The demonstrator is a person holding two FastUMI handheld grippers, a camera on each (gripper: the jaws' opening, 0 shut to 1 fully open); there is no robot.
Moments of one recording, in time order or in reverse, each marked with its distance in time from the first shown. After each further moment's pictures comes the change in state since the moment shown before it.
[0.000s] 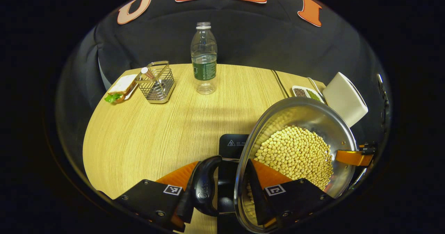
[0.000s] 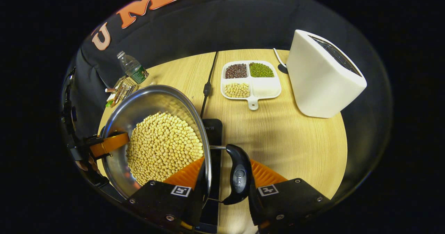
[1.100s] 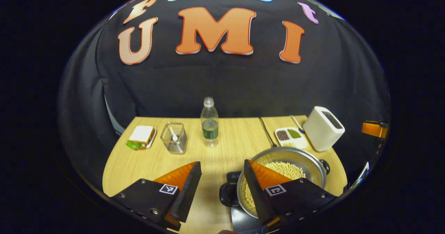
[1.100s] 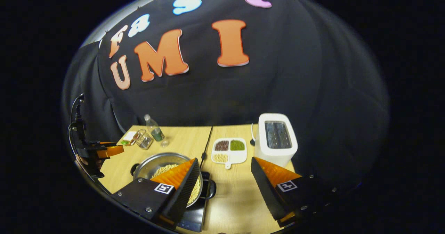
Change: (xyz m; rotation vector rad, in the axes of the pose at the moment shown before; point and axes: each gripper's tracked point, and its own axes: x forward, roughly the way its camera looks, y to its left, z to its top) left arm -0.166 0.021 0.130 0.085 -0.429 -0.029; right arm -0.249 -0.053 0.133 -0.066 -0.607 -0.028
